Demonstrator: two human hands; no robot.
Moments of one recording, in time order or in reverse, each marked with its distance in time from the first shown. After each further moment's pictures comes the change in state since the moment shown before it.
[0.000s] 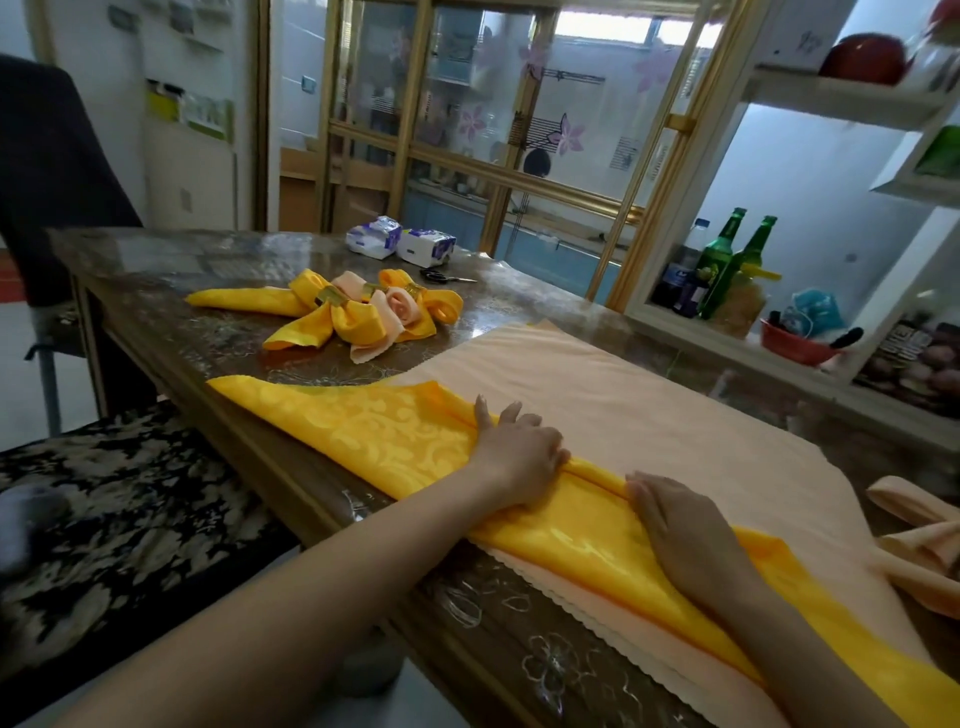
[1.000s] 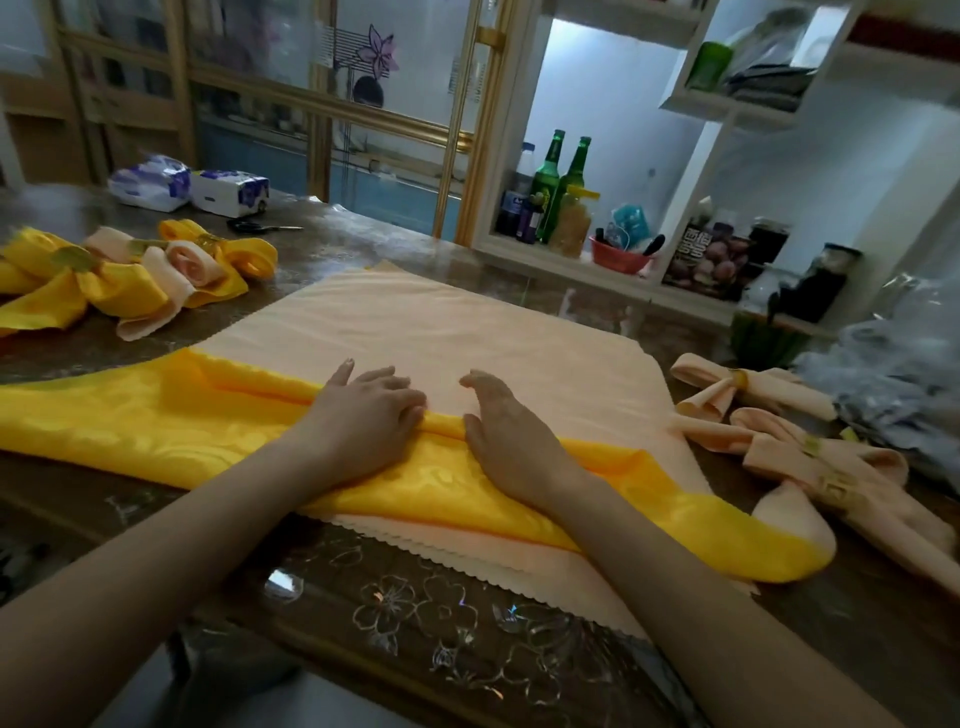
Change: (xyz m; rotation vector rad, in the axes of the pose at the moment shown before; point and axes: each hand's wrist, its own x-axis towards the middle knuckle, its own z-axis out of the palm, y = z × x) left_hand -0.008 0.009 0.008 0.159 0.078 0.234; right_hand -0.001 -0.006 0.001 -0.023 -0.068 -0.015
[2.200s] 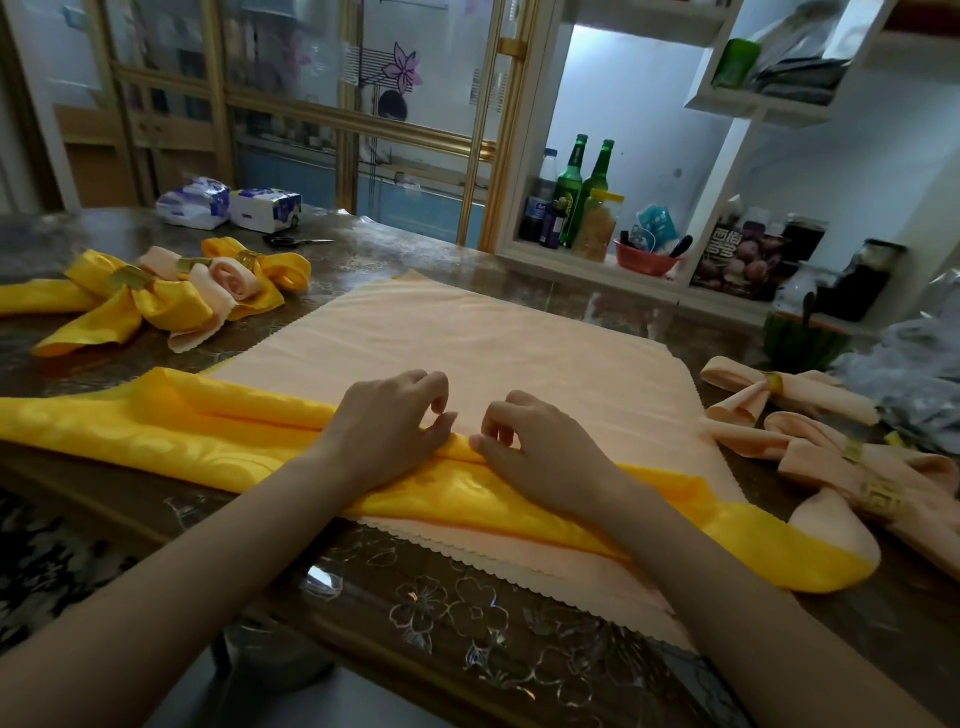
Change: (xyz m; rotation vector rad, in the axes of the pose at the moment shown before) left_hand -0.015 0.000 -0.003 -0.165 0.425 0.124; right_hand -0.015 -0.009 -0.015 -0.042 0.053 -0.168
